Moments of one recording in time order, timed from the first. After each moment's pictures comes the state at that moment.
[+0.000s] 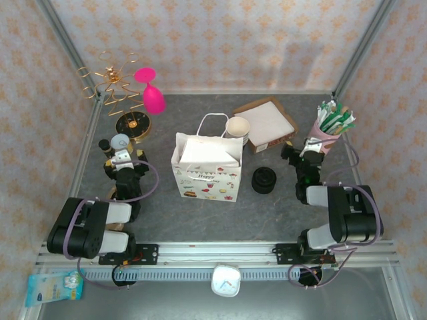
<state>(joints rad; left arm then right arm) -0.06 1.36 0.13 1.06 -0.47 -0.10 0.01 1.45 0.31 0.86 0.12 0.17</state>
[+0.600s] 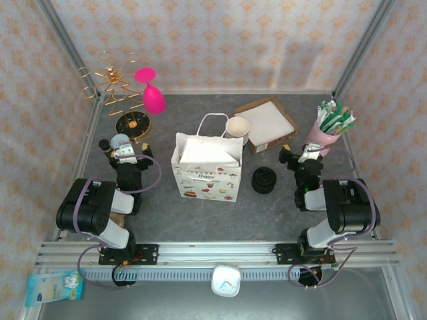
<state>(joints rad) -0.03 1.53 0.20 1.22 -0.35 -0.09 0.01 1.52 0.23 1.08 0.10 0.17</state>
